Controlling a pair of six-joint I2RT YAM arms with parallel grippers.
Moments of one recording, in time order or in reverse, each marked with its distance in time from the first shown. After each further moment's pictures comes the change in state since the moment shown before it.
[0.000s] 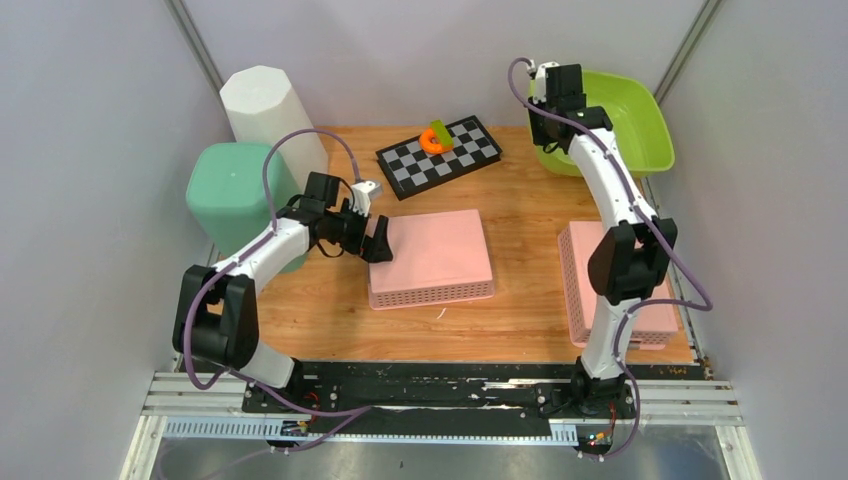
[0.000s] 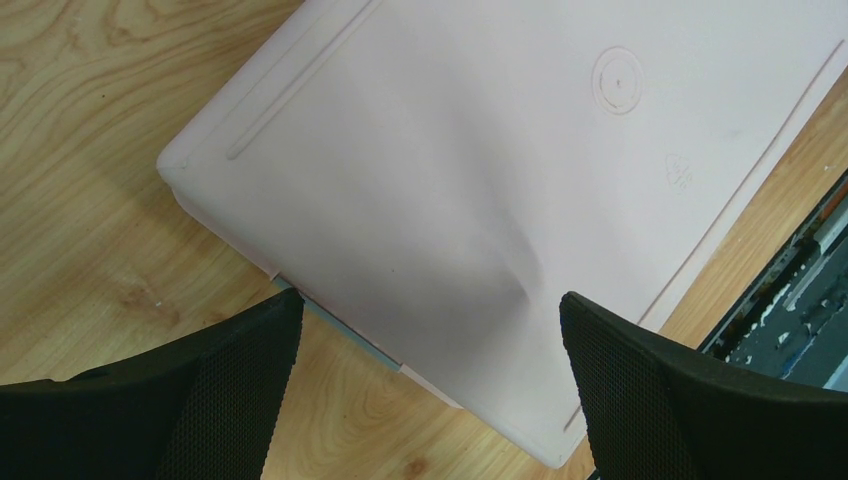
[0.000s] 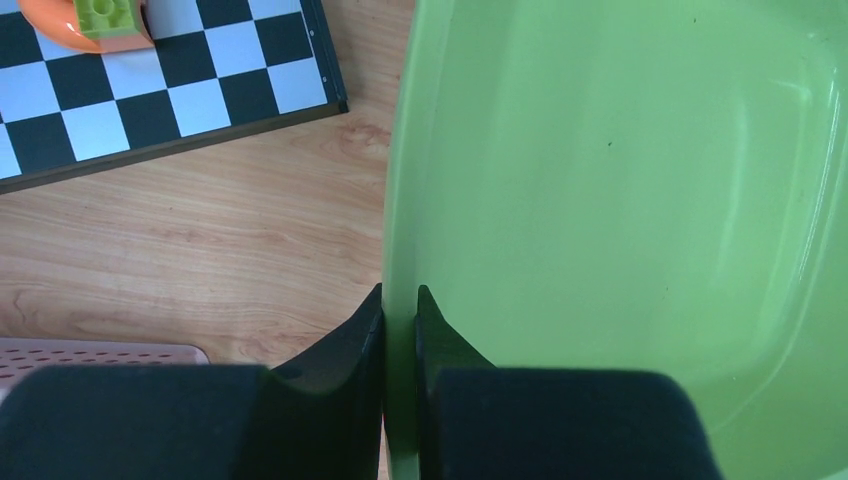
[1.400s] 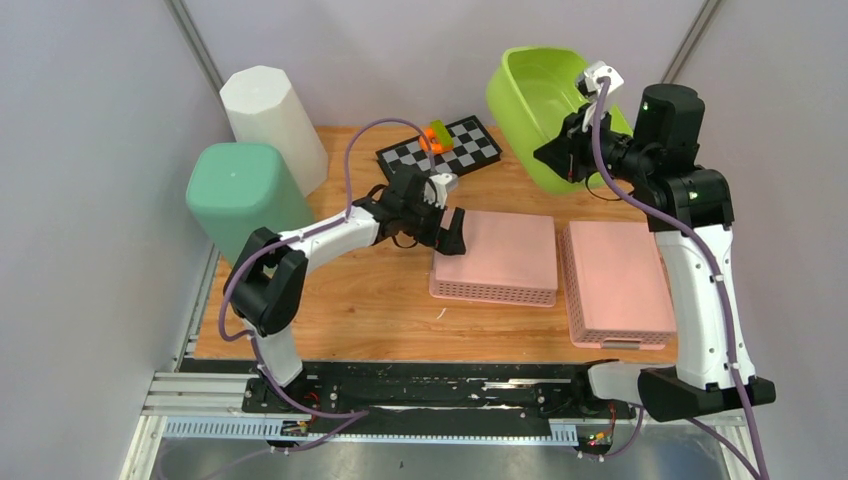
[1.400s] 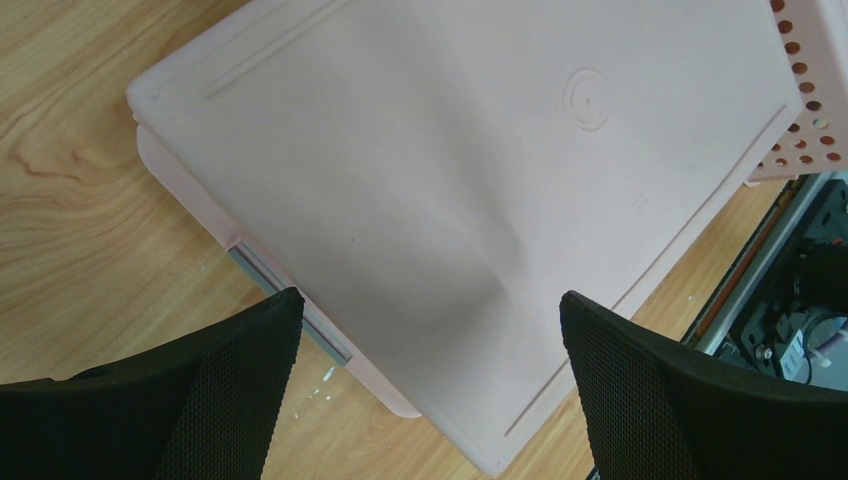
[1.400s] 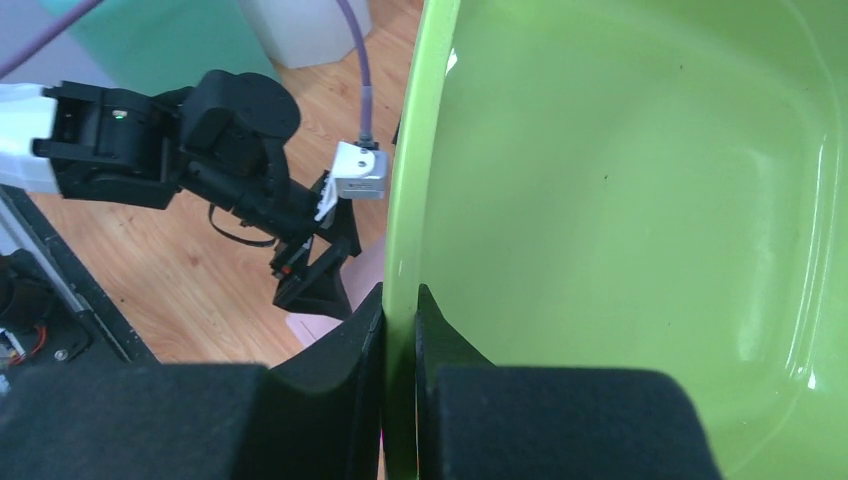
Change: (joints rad) left arm -0.386 0.286 0.282 0.193 -0.165 -0.342; right arm 0.000 -0.698 -0.200 -0.171 -0.629 -0.025
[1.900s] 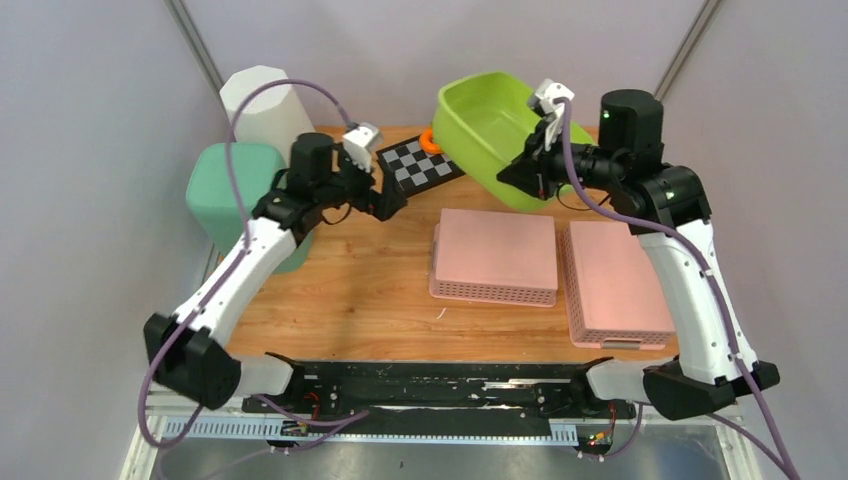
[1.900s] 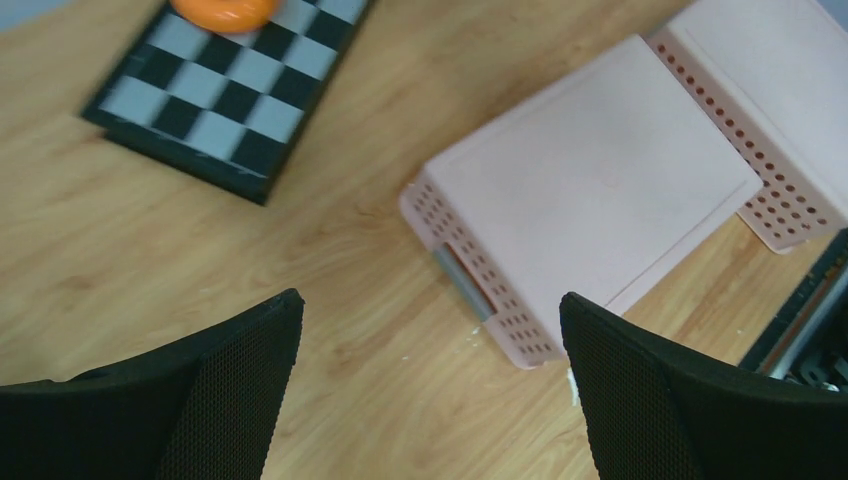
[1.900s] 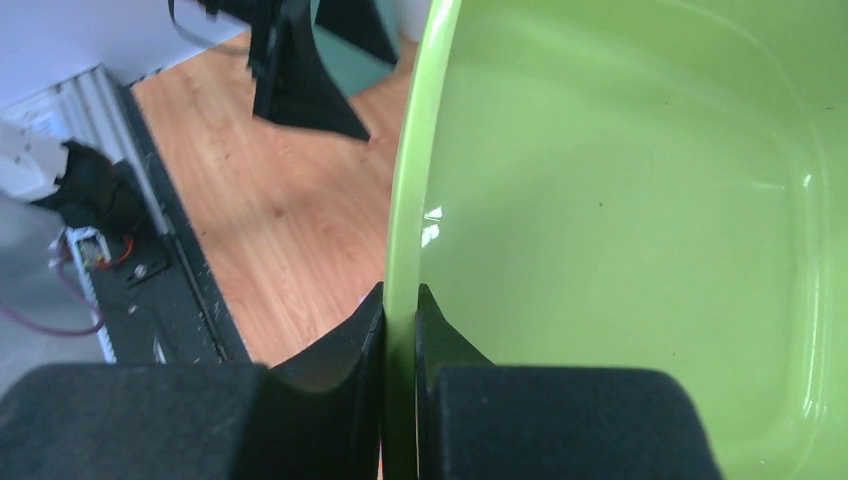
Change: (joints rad) left arm 0.212 -0.406 -0.016 -0.128 -0.010 0.177; right arm 0.141 0.011 0.000 -0.031 -0.086 -0.052
